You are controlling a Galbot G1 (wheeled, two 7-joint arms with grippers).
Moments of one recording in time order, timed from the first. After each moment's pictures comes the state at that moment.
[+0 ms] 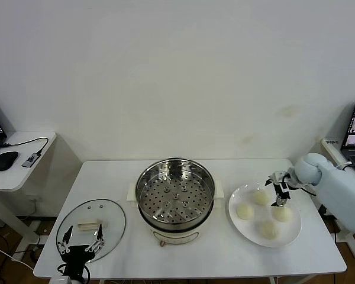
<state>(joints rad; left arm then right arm) 1.77 -1.29 -0.61 -2.11 -0.18 0.05 -0.23 -0.14 0.72 -0.59 1.08 -0.27 -0.06 -1.03</state>
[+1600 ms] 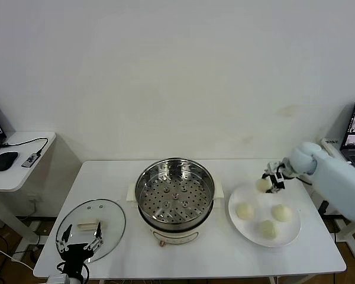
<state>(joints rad) 1.75 -1.27 -0.61 -2.08 -0.23 0.04 -0.21 0.10 0.68 -0.75 1.21 -0.13 -0.09 -1.02</state>
